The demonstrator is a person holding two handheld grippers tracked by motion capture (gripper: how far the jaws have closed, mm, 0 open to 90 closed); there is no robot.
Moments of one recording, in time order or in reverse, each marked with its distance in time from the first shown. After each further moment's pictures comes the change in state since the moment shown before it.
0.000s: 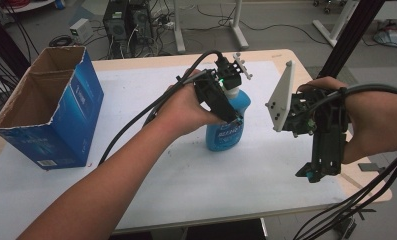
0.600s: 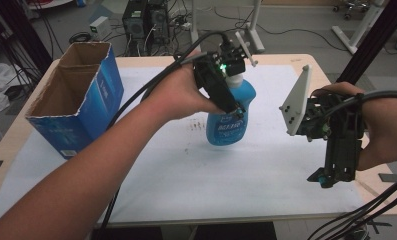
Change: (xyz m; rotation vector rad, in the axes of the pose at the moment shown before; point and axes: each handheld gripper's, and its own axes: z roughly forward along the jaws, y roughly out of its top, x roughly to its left) left arm 0.009 -0.013 -0.060 0.017 -0.030 0.051; right arm 0.001 0.017 0.003 0.005 0.001 -0.025
